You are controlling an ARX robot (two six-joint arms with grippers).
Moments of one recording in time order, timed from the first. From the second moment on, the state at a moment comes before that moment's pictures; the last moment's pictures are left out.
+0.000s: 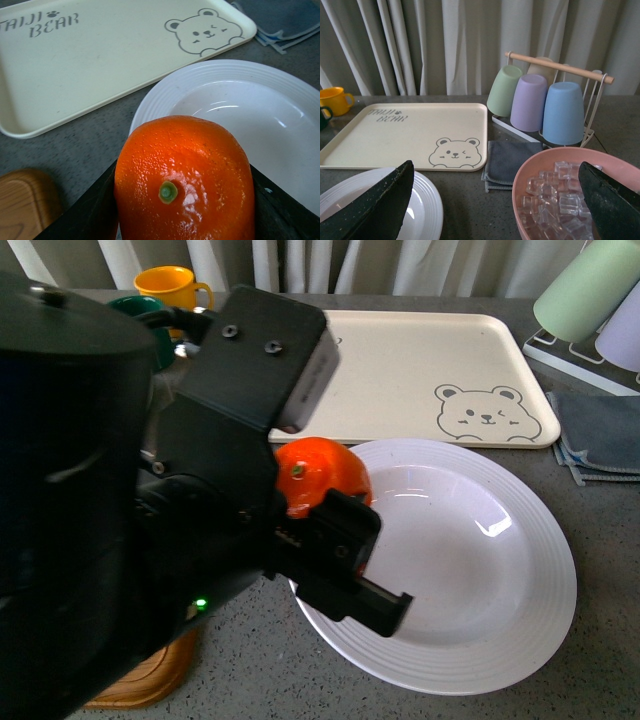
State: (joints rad) left arm -0.69 1.82 0.50 0.90 -0.05 -0.05; right arm 0.00 0.01 0.02 0.00 0.00 0.00
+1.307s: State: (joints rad) left arm -0.56 1.54 0.41 0.86 0.08 -0.14; right arm 0.00 0.01 0.02 0.00 0.00 0.00
